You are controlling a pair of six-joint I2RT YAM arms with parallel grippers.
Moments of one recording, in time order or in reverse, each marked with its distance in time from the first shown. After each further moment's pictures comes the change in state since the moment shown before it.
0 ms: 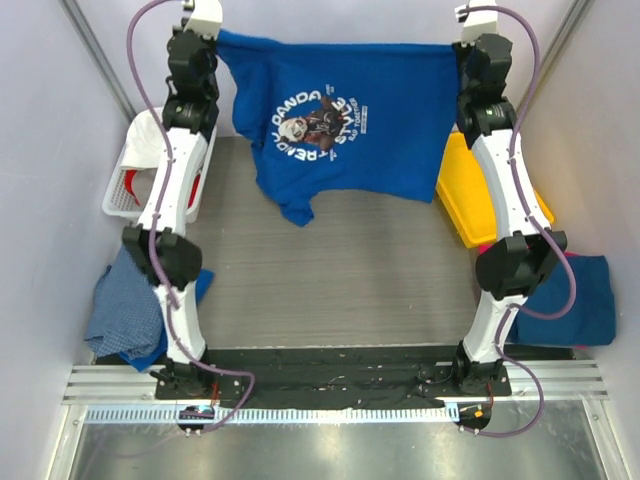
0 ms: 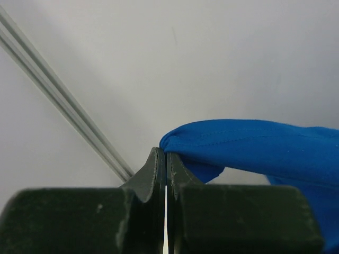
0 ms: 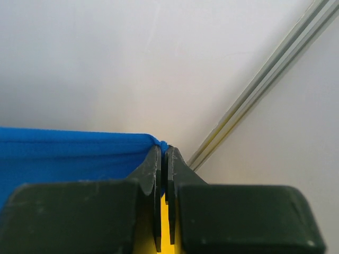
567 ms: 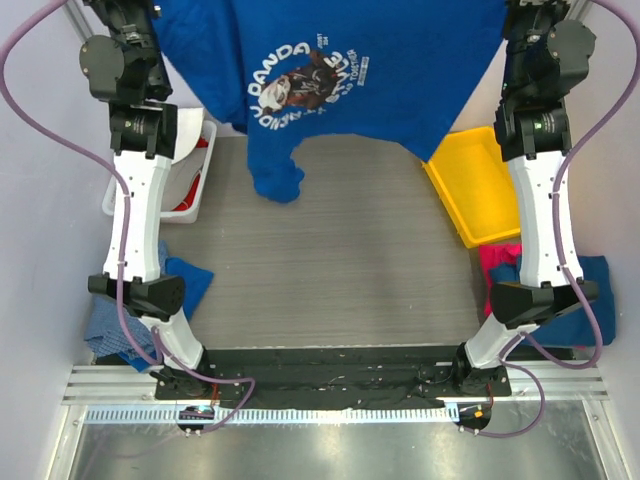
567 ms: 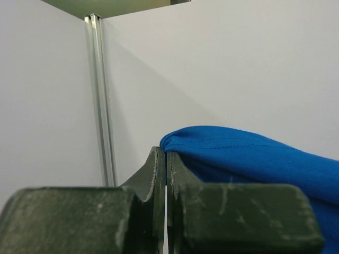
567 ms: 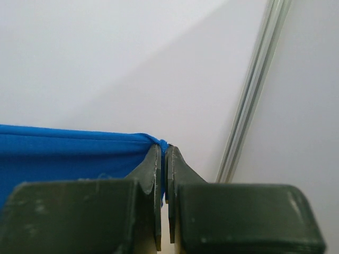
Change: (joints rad) left arm 0.002 -0.320 -0.055 0.325 0.085 -0.024; right arm -0.001 -0.222 0.093 0.134 -0.105 0.043
